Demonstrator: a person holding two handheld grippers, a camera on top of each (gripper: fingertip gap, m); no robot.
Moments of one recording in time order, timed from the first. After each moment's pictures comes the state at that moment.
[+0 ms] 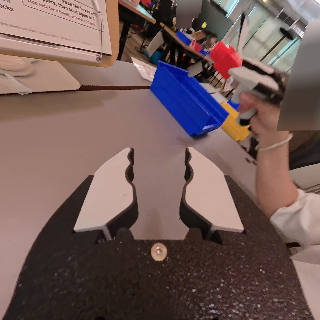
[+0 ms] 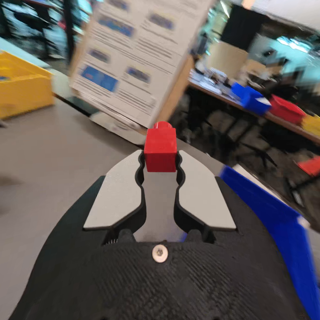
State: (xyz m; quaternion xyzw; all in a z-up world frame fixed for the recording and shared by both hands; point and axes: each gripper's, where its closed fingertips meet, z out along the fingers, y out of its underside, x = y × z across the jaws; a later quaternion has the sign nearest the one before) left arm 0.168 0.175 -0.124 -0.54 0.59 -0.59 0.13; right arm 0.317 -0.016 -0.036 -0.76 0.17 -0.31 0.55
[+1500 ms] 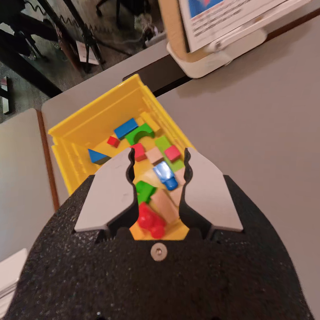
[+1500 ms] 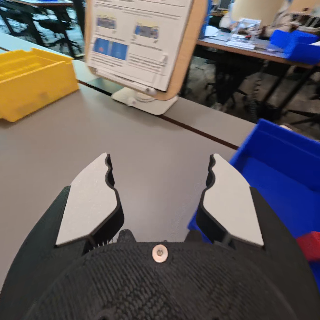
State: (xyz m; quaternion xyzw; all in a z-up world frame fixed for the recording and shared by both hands) left arm 0.129 0.454 -0.099 -0.62 0.67 -0.23 0.34; right arm 0.289 -0.053 -0.093 -0.78 0.22 -0.19 0.55
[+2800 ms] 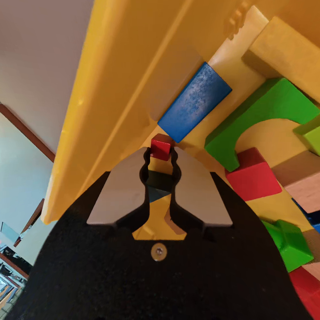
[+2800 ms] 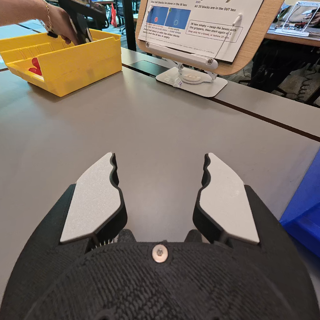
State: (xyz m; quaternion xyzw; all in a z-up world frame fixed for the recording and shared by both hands) left arm 0.204 0.603 -0.252 -0.57 0.81 0.07 0.16; right arm 0.197 -0.005 -0.163 -0.80 0.18 -0.14 0.56
